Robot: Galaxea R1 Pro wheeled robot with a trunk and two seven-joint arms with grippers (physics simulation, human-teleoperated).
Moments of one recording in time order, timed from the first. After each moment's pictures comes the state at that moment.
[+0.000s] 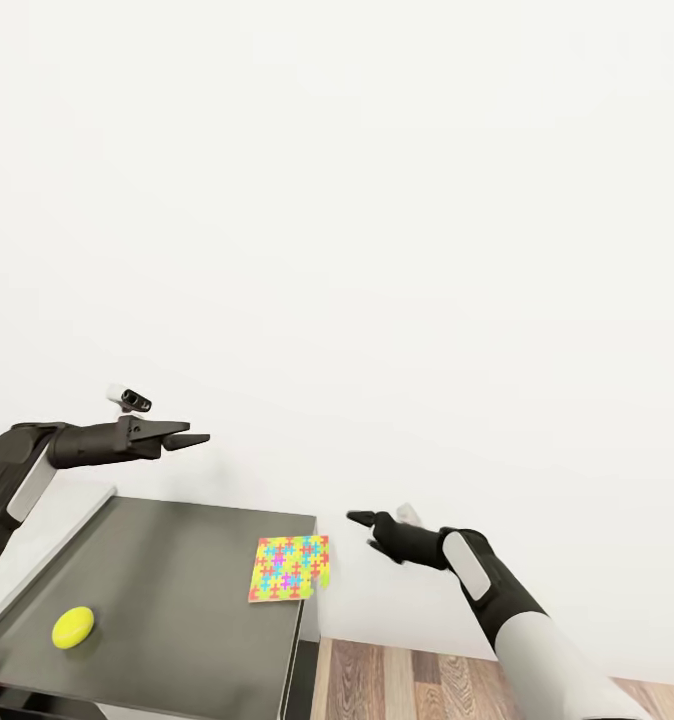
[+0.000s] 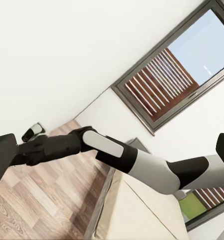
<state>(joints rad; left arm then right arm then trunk) -0.83 0.51 -0.11 -1.03 0.48 1.04 -1.57 -0.67 0.06 0.00 -0.61 -0.67 0.73 0.43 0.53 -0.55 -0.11</state>
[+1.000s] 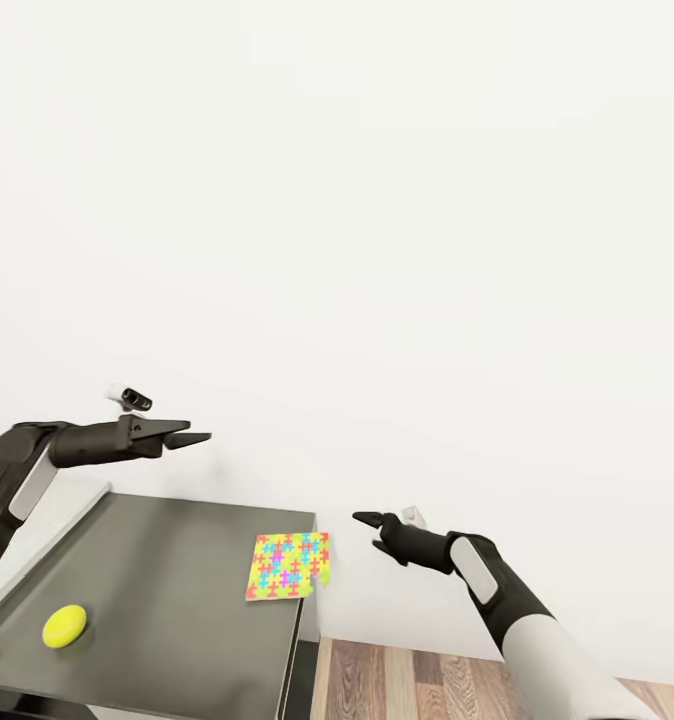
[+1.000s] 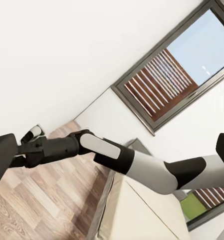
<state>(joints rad) -0.84 0.50 -0.11 -1.03 0.48 1.04 -1.57 -0.67 0.04 -0.02 -0.58 -0.67 0.72 0.50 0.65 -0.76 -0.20</state>
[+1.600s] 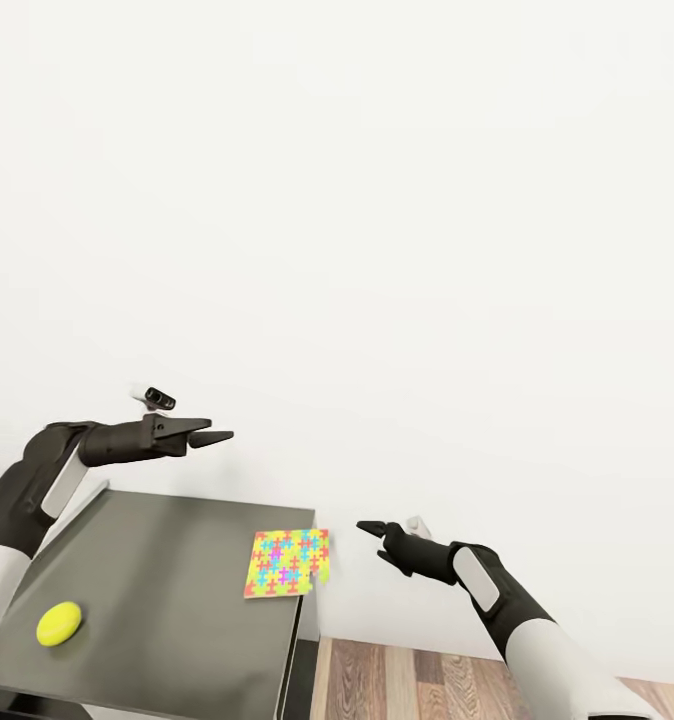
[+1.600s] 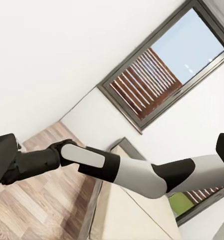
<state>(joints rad) -0.84 0.42 -0.11 -1.03 0.48 1.04 -1.57 -0.67 0.03 -0.01 -0.50 -0.67 0.66 0.51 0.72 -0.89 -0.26</state>
